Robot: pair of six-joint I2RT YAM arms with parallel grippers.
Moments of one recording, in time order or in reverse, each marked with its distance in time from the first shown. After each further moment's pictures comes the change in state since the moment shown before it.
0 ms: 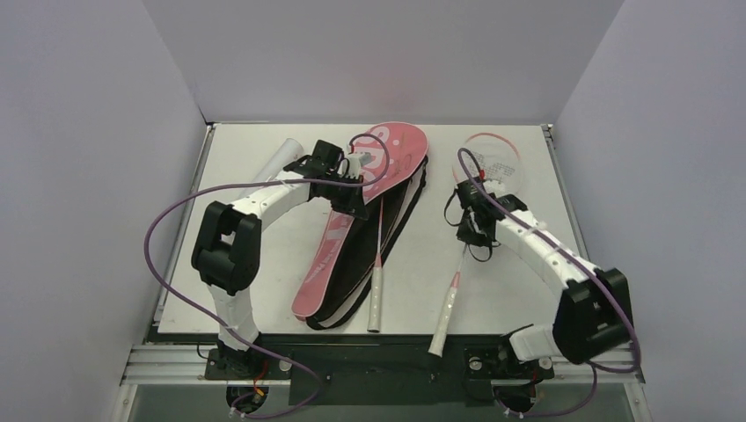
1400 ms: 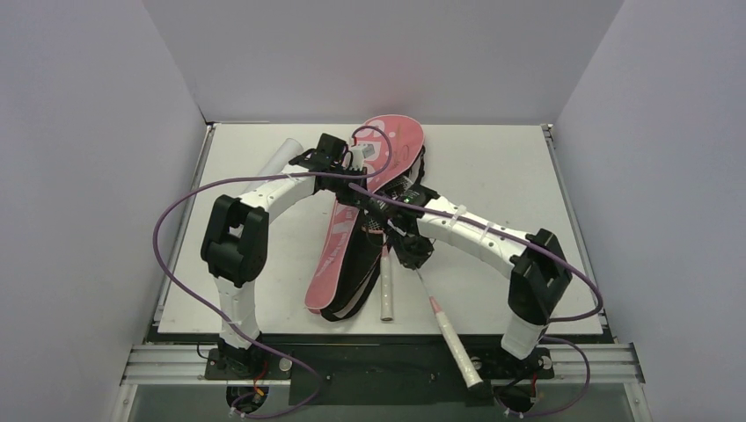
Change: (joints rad) left arm 0.000 0.090 0.116 0.017 -0.001 -0.044; right arm 0.558 0.266 0.455 -0.501 -0.118 -0.172
